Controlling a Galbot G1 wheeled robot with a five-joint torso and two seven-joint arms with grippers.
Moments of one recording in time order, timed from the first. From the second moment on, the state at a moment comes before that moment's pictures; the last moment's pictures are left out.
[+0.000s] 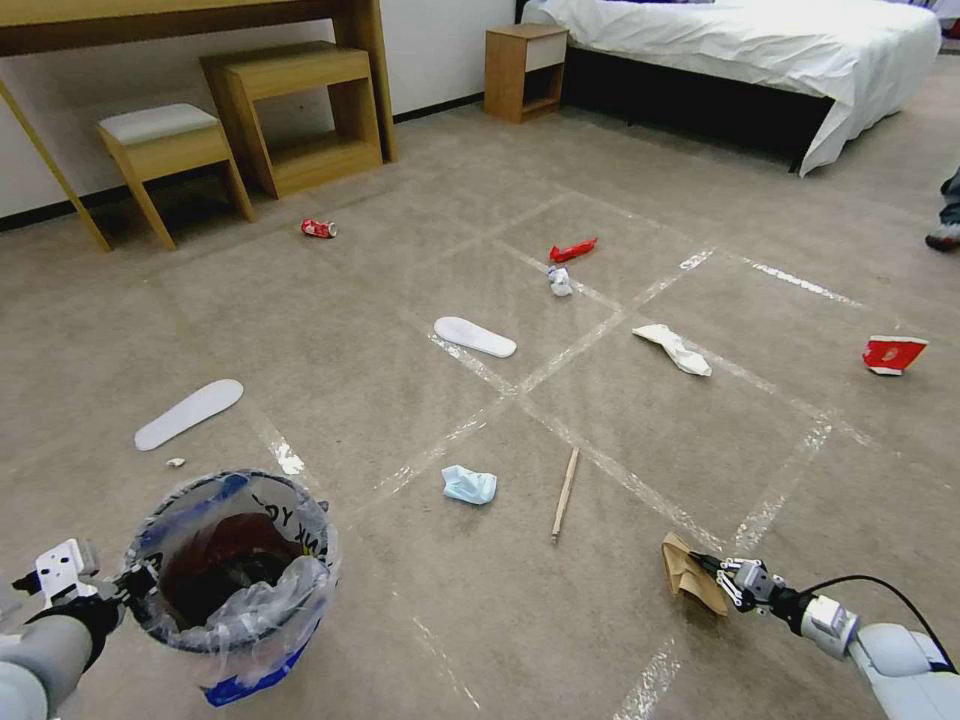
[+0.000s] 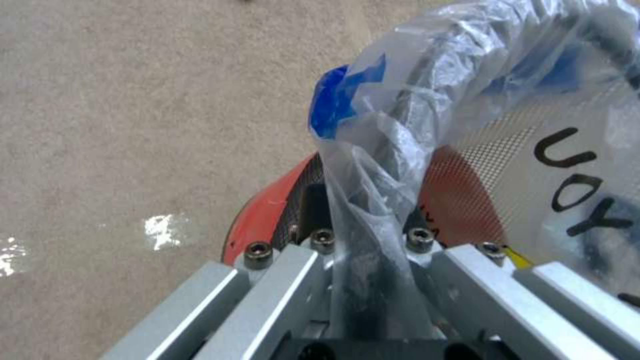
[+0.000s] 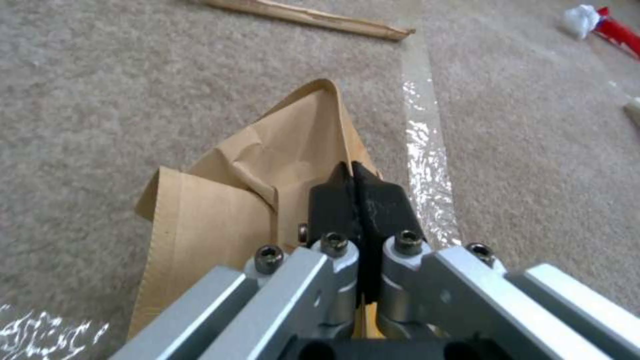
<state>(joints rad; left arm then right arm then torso) 1.76 -1.14 -1.09 -2.31 -1.28 0.71 -0.60 -1.00 0.96 0.49 0.72 0.00 0.79 -0.77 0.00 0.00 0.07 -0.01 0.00</state>
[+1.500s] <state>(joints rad) 1.82 -1.25 -1.09 -2.40 -1.27 0.71 -0.58 -1.21 0.73 0.67 1.75 0.66 0.52 -0.62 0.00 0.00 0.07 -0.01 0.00</state>
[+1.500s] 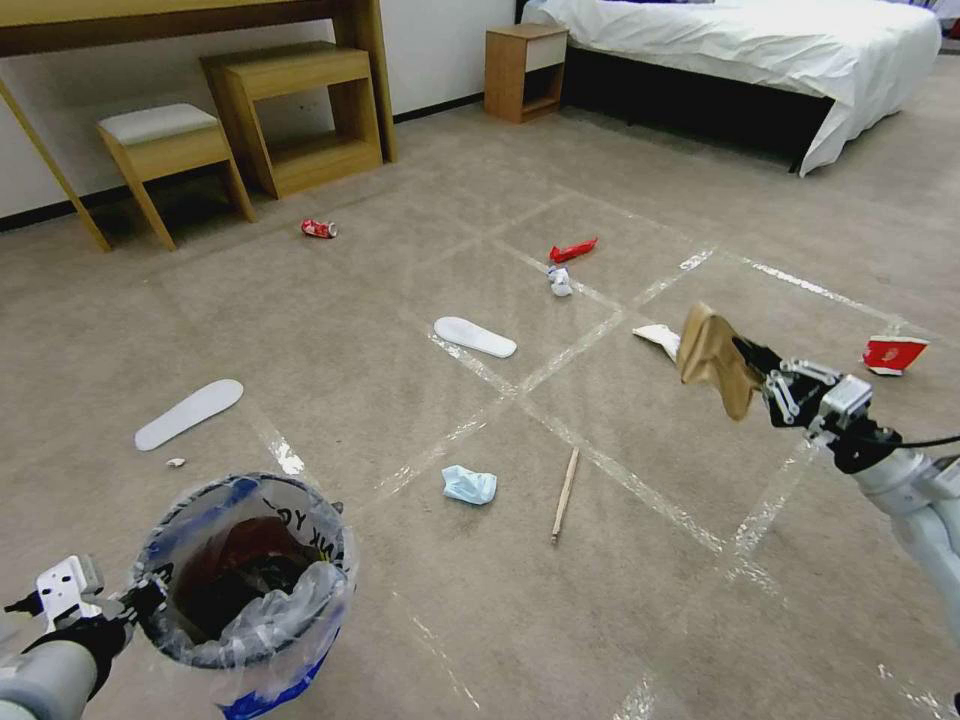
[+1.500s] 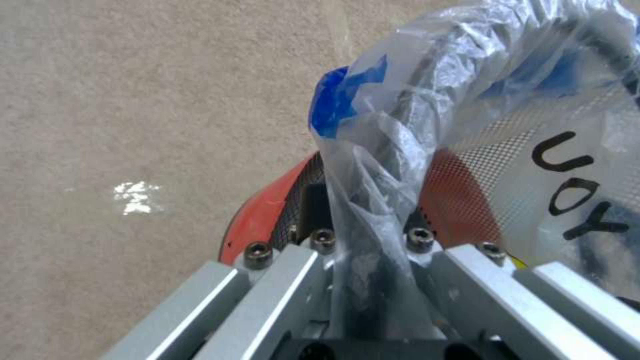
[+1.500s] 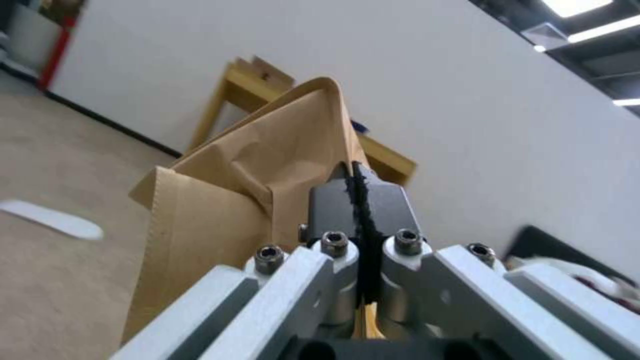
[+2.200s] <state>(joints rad) 1.73 -1.24 -1.03 -2.33 -1.25 0.72 -0.51 -1.00 0.74 0.31 1.88 0.72 0.39 -0.64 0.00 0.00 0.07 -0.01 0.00</state>
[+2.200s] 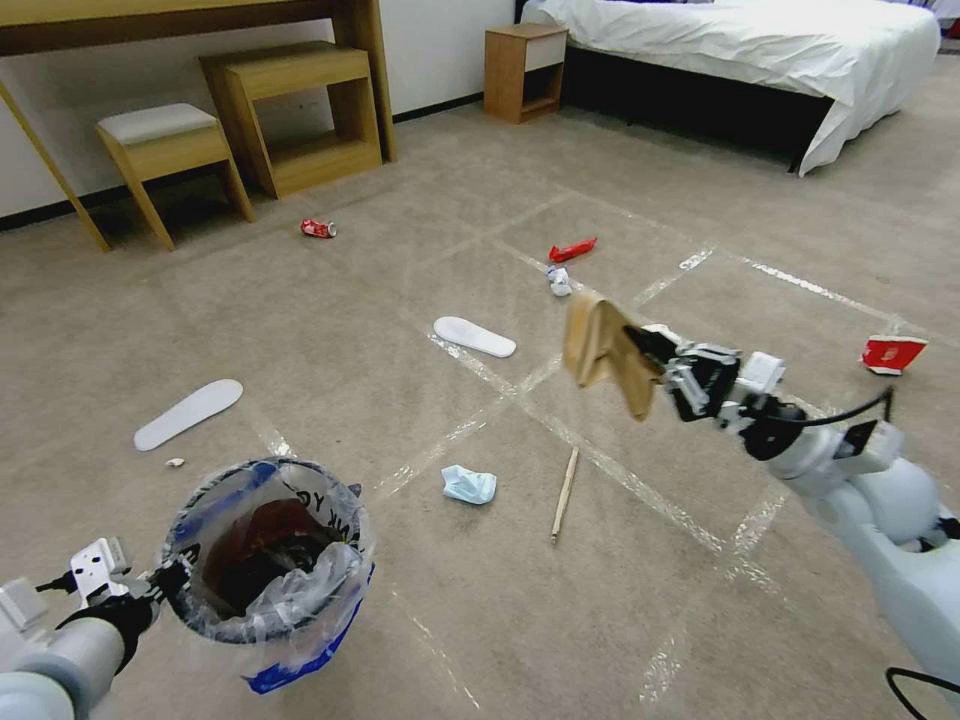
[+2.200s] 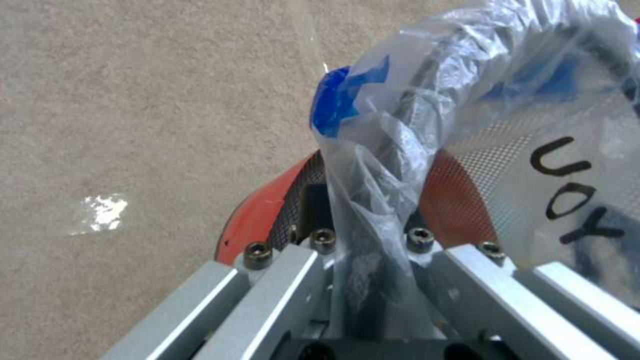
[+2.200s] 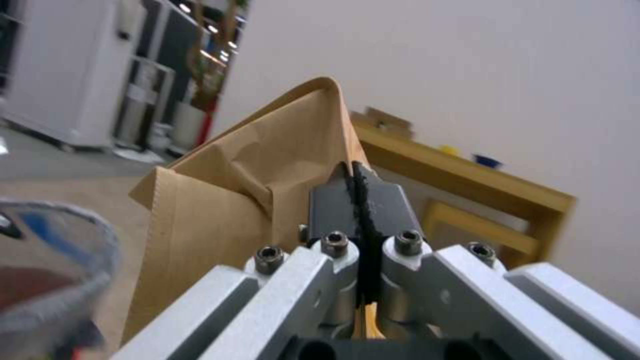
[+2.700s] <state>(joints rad) 1.69 -1.25 -1.03 -2.25 -1.22 0.73 -0.48 -0.62 0.92 -0.18 1.73 0.71 0.38 -0.67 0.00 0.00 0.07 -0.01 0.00</state>
